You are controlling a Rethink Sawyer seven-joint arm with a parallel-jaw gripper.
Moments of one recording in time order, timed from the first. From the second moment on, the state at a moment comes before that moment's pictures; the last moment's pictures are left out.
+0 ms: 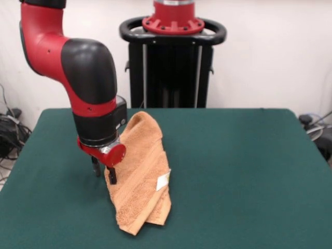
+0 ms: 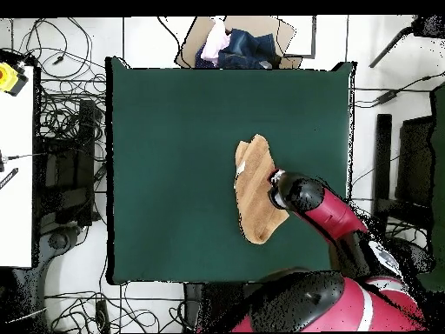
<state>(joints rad) -0.57 -0.37 0.01 1.66 0.12 0.28 1.78</state>
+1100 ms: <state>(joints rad) -0.47 -0.37 -0.05 1.64 0.12 0.22 1.78</state>
